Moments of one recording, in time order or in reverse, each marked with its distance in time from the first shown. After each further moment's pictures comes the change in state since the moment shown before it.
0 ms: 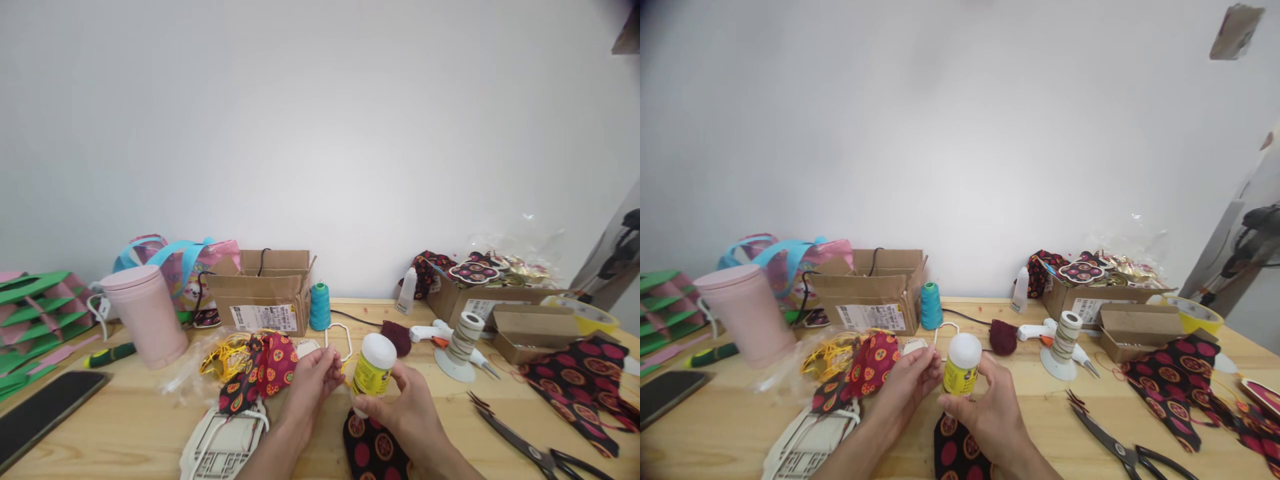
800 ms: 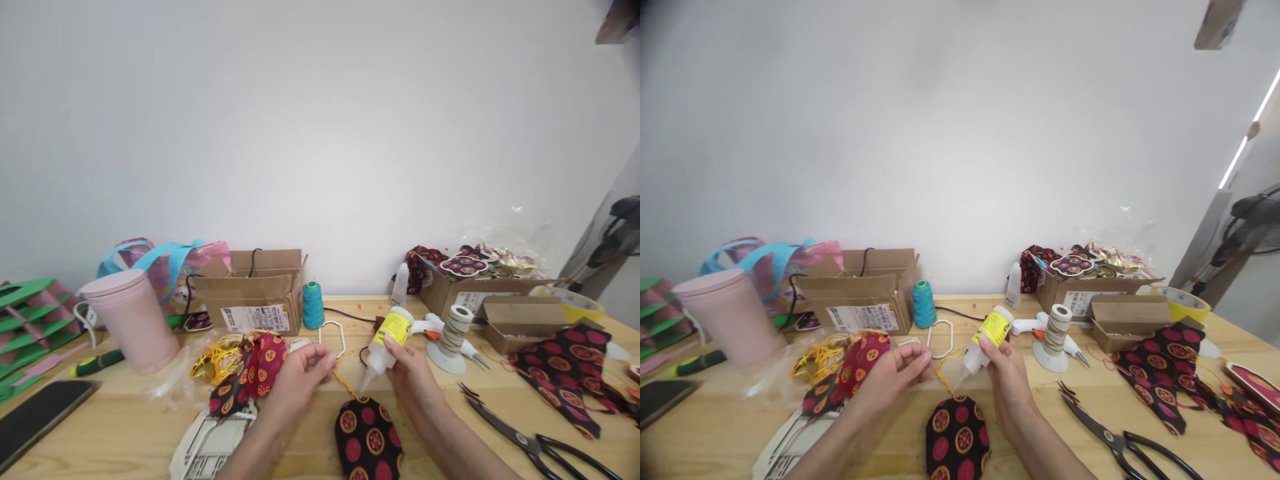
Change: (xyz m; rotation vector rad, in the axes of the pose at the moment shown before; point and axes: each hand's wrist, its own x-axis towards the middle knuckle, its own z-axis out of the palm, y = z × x) left_hand -0.014 0.024 0.003 0.428 -0.105 0.090; right_hand 0.021 0.018 -0.015 0.796 0.300 0.433
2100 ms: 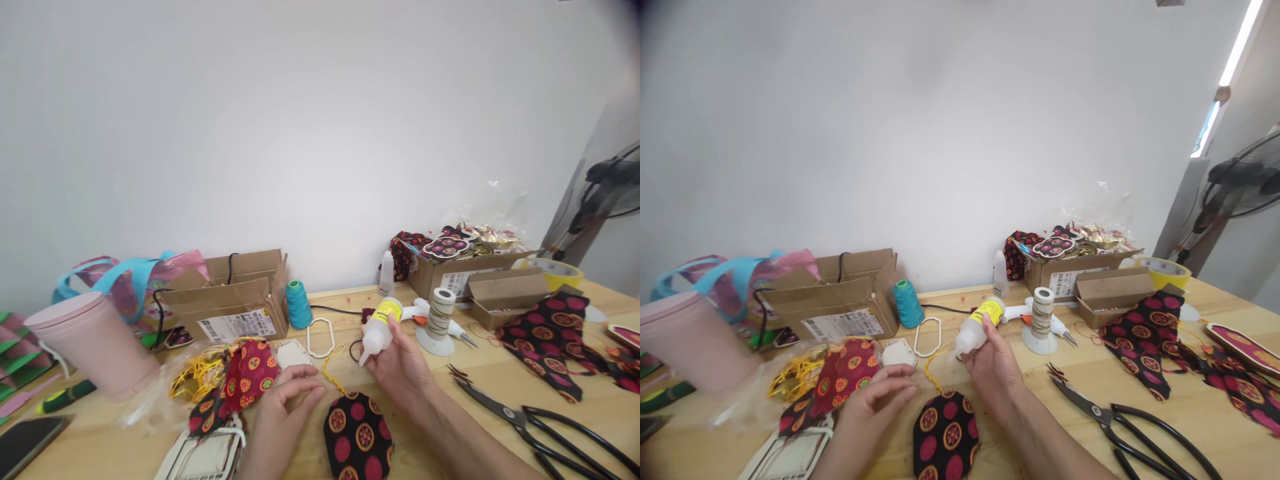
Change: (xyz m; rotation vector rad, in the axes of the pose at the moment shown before) left_hand -0.019 -0.026 -0.007 0.565 0.064 0.194; right_hand 0.004 -0.009 -0.002 0.490 -0.022 0.215
